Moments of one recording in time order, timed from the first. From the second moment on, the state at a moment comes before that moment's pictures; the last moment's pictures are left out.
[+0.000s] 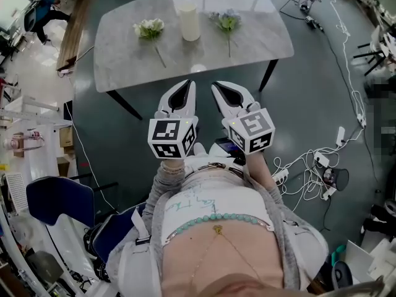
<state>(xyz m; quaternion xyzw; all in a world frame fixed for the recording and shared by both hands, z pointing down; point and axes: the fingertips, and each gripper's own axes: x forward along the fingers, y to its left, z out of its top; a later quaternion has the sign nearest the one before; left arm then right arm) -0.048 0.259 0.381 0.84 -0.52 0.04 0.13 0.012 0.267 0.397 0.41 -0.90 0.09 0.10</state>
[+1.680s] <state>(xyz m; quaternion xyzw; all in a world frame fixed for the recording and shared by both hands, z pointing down) -0.016 0.099 0.370 0.79 -0.60 0.04 0.15 0.035 0.083 0.382 0.30 -0.94 0.09 0.10</state>
